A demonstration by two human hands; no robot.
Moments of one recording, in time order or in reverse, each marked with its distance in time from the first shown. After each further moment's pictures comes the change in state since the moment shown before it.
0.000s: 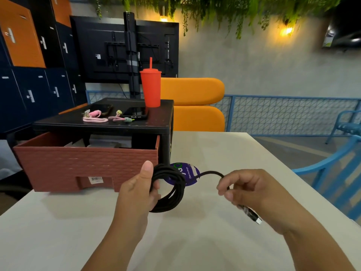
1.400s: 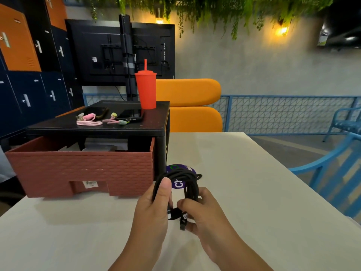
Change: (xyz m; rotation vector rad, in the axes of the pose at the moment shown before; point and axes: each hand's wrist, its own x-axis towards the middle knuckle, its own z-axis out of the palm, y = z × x) left_hand -0.016 -0.027 0.021 0.074 -0.059 0.098; right_hand 0.018 0.036 0.086 0.515 0.215 0.354
